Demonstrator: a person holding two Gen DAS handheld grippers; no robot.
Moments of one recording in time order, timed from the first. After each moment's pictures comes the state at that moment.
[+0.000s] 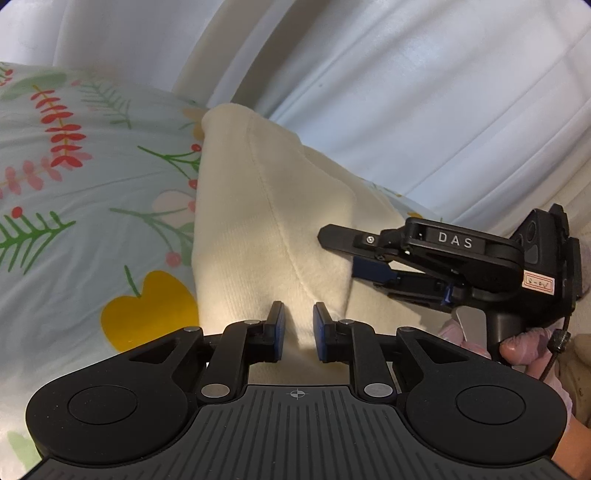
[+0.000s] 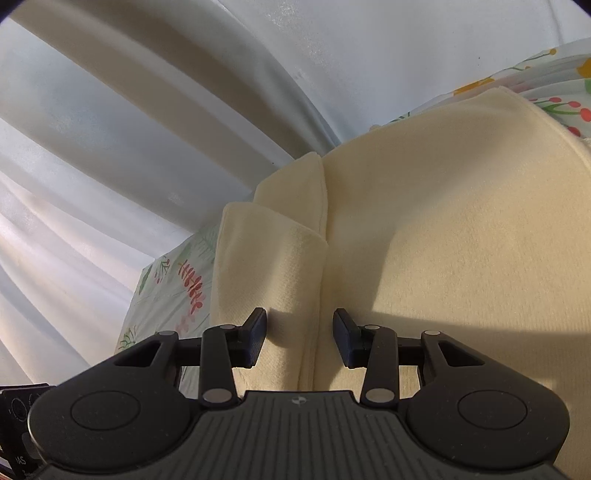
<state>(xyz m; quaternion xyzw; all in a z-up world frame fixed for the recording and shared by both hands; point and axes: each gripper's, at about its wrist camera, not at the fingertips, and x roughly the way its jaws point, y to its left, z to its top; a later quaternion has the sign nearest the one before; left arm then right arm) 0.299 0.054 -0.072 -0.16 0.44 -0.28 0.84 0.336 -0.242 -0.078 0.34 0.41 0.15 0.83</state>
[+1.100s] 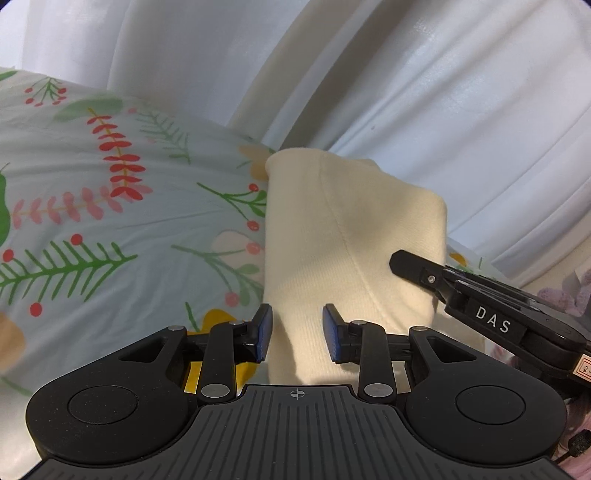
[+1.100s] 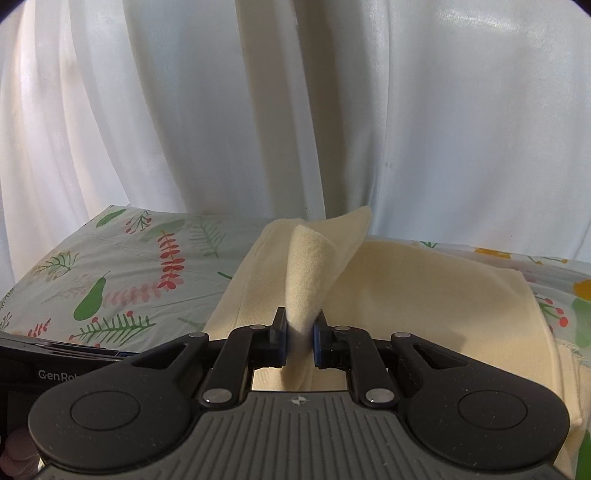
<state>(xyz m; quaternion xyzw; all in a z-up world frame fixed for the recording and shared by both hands) 0.310 0.074 -0.055 -0.18 0.42 -0.19 0.87 0.307 -0.174 -0.014 0.03 0.33 0.13 0.94</state>
